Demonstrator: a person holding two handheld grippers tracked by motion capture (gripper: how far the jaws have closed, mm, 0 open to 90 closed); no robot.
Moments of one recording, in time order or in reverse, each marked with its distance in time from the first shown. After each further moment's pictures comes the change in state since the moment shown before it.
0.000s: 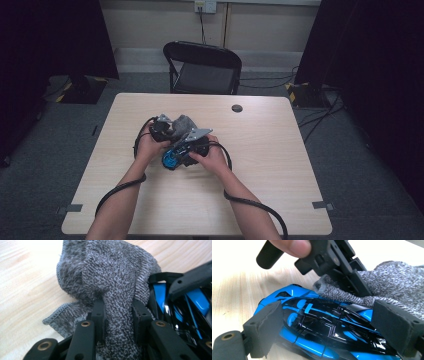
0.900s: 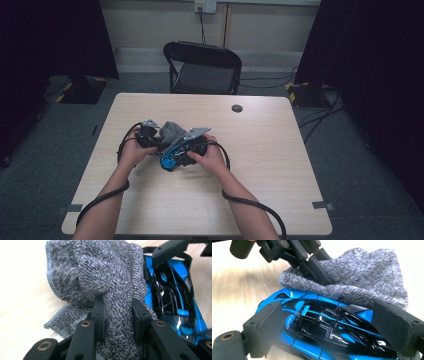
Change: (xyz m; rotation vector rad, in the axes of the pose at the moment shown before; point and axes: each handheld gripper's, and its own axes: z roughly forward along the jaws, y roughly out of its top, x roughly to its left) left arm 0.009 -0.028 -0.039 0.047 -0.055 -0.030; right arm 0.001 0.004 0.004 0.014 0.023 0.037
